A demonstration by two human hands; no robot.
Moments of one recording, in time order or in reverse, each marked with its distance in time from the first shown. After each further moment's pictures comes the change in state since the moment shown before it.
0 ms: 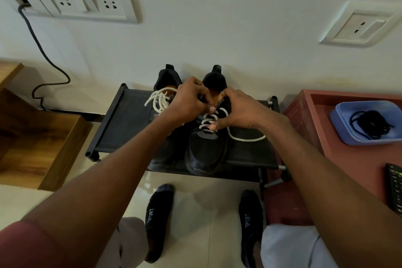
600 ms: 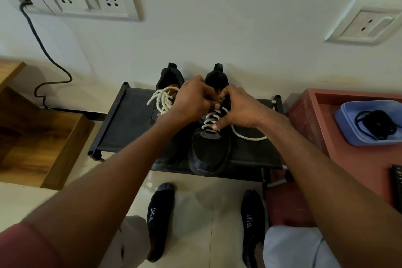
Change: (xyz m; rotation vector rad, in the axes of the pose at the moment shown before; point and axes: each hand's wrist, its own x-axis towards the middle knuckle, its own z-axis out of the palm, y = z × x) left_hand -0.003 0.013 -0.002 0.182 0.050 0.042; right_hand 0.006 -0.008 0.004 0.094 0.021 0.052
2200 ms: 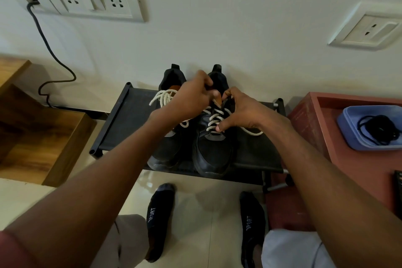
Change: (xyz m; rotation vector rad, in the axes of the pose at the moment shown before) left_hand -0.009 0.017 -0.021 -0.243 -0.083 -0.134; right_hand -0.007 -0.002 -0.008 0.067 -0.055 0.045
